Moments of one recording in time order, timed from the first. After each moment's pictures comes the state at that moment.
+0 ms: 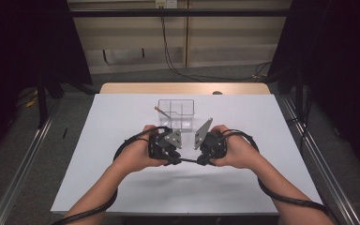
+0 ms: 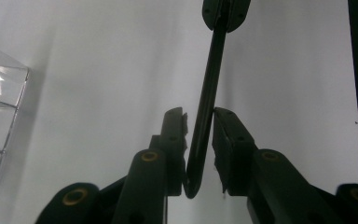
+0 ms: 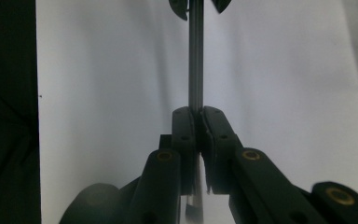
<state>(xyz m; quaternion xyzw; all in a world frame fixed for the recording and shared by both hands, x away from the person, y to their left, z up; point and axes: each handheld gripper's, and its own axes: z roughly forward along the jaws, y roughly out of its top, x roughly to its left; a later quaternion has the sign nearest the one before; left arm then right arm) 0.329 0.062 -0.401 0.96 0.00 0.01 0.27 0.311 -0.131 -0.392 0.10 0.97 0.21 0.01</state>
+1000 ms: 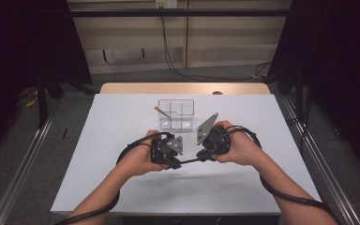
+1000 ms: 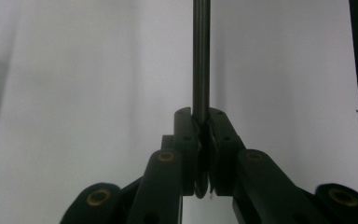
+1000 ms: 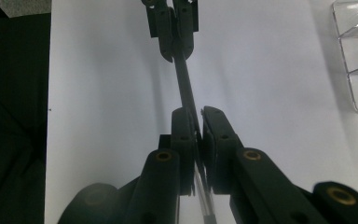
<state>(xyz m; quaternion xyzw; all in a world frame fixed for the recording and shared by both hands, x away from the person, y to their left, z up) 0.324 0.060 -0.416 0.97 0.00 -0.01 0.26 0.312 -0.137 -0.378 0.09 0.97 0.24 0.03</state>
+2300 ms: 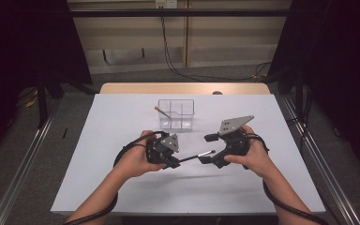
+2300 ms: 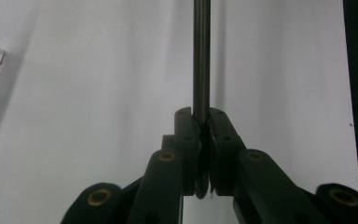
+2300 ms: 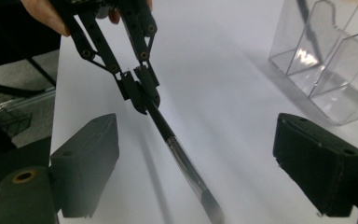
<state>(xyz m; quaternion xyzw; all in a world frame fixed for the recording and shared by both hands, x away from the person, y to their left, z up) 0.324 0.072 -0.416 0.95 0.03 -0.01 0.29 0.308 -0.187 -0.407 0.22 0.85 0.47 0.04</state>
